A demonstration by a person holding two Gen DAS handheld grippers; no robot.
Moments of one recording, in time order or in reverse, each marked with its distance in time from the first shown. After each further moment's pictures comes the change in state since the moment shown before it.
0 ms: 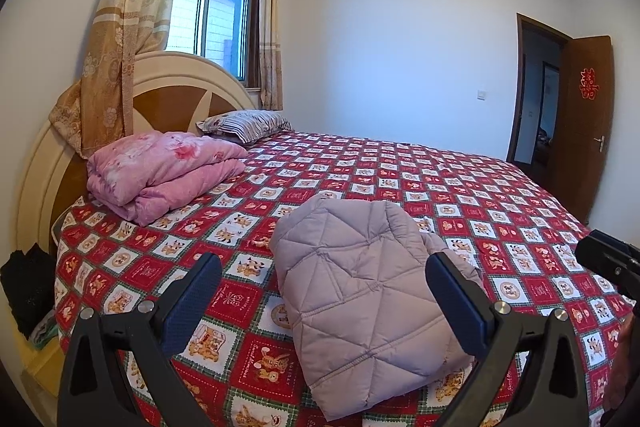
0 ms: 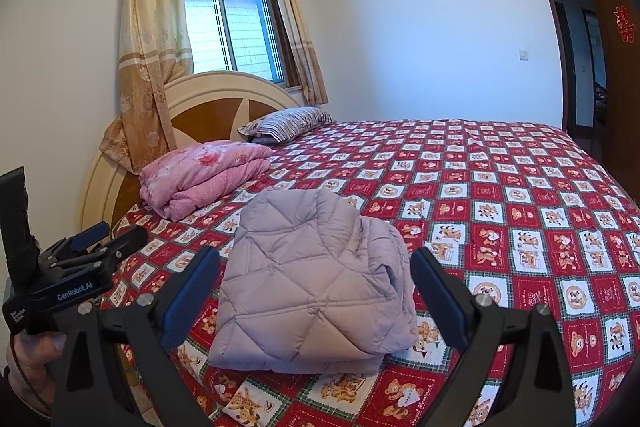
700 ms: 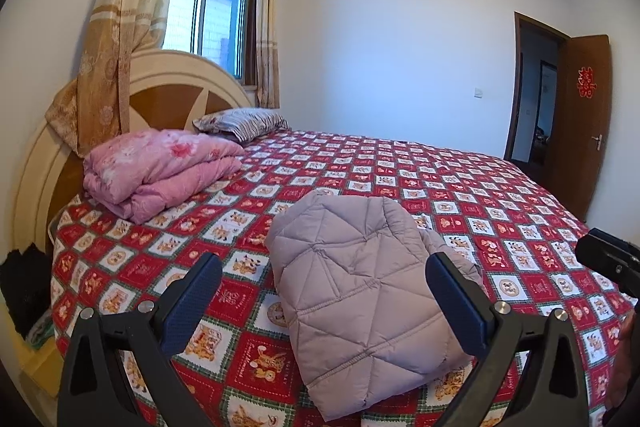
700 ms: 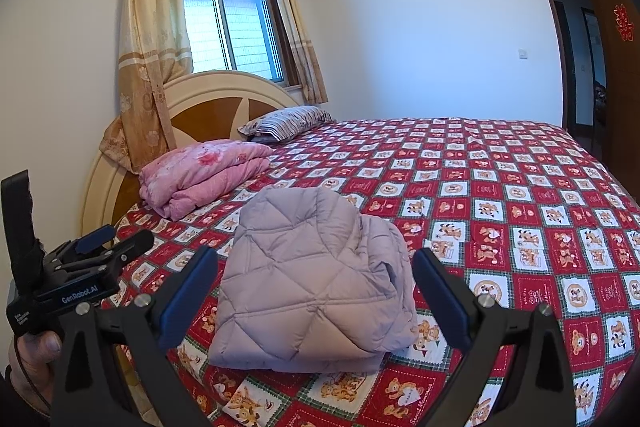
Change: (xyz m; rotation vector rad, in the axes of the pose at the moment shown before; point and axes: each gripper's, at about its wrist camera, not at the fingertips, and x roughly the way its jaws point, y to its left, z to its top) left arm 0.003 -0.001 -0.003 0.010 0.000 -0.008; right arm 0.000 0.001 0.002 -0.001 0.009 0.001
